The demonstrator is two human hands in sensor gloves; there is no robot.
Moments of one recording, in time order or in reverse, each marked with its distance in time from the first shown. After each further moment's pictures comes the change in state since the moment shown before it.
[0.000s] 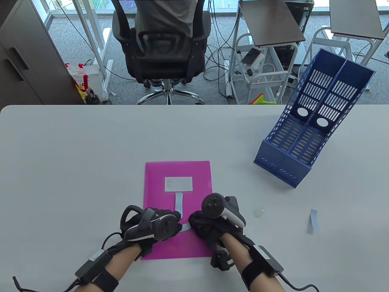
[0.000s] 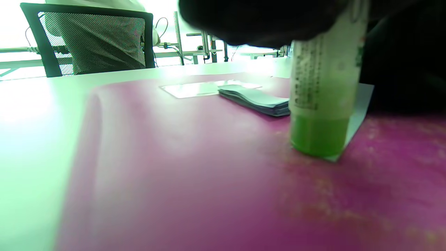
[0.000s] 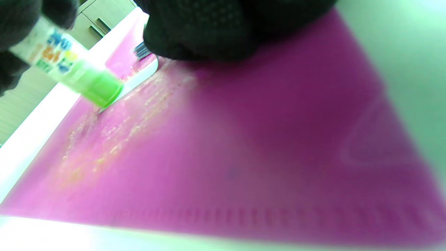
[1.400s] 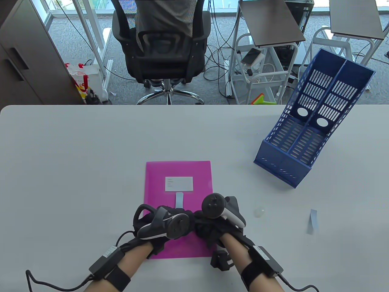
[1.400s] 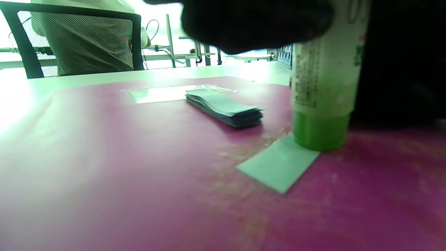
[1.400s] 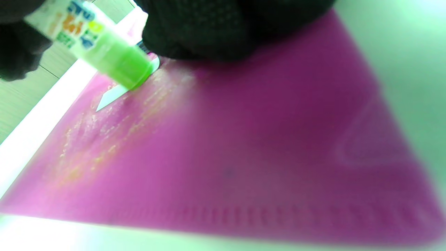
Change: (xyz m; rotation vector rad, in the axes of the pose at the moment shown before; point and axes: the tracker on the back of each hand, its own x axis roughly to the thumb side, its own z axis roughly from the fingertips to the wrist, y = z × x) left_hand 0.010 0.000 -0.004 -0.012 -0.033 -0.038; right_hand -0.001 0.000 0.000 -0.004 0.004 0.005
